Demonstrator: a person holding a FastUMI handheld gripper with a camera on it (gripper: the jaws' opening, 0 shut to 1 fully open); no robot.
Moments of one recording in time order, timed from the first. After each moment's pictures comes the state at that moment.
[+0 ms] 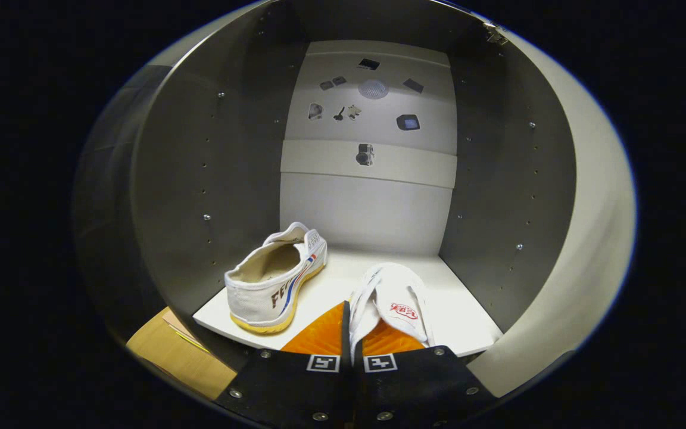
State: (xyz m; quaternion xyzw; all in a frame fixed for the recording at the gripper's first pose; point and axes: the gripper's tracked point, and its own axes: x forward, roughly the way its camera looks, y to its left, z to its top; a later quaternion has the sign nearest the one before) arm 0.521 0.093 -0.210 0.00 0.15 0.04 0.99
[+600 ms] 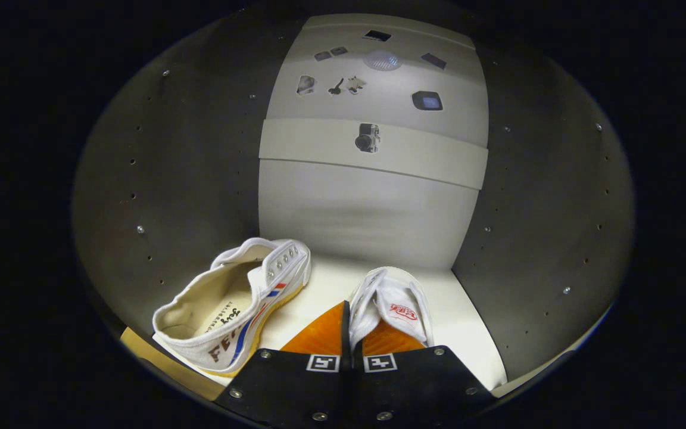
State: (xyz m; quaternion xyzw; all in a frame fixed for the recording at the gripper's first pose) arm 0.608 0.088 -0.218 -0.02 0.18 0.06 0.98
